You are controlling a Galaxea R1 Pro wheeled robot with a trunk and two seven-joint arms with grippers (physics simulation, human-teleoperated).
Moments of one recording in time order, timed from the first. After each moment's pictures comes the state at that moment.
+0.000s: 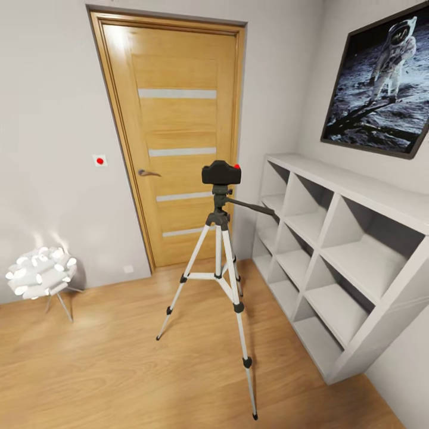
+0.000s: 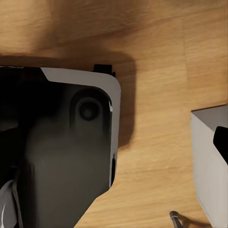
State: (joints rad) left arm -0.28 0.04 -0.53 0.00 1.07 0.07 0.13; right arm -0.28 -0.12 -0.03 0.03 0.08 -0.01 0.13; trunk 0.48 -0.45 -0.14
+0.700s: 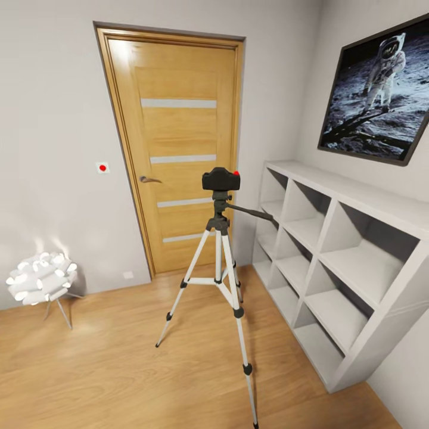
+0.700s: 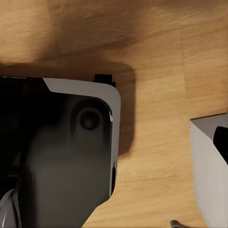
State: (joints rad) left arm -0.28 0.04 -0.53 0.00 1.07 -0.09 0.14; right arm -0.28 -0.12 -0.03 0.03 0.08 -0.01 0.13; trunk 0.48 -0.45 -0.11
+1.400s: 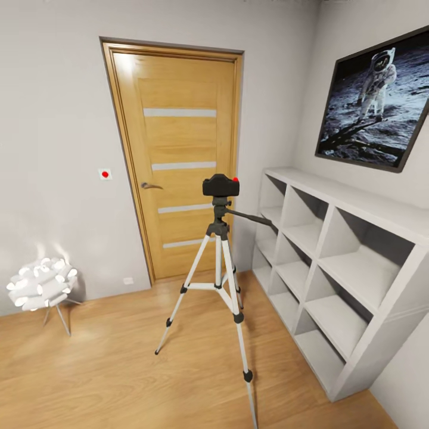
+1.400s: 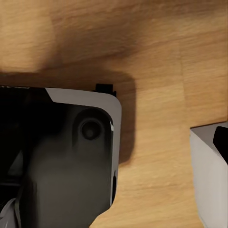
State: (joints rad) left arm -0.28 0.04 -0.54 -0.01 1.07 -0.10 0.14; right arm -0.28 -0.12 -0.03 0.03 0.08 -0.01 0.13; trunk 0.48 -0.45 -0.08
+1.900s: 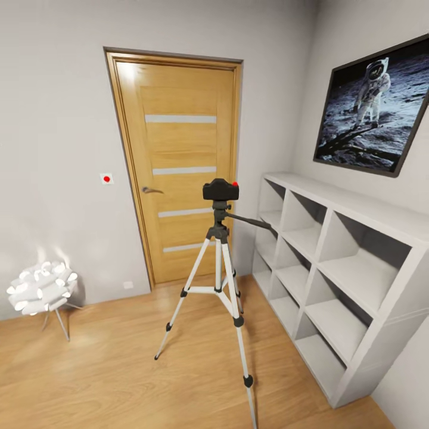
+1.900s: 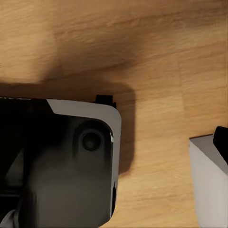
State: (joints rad) left arm -0.28 0.04 -0.53 -0.01 1.07 -0.10 0.14; right arm -0.28 -0.11 -0.03 0.03 0.08 -0.03 0.13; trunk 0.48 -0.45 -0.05
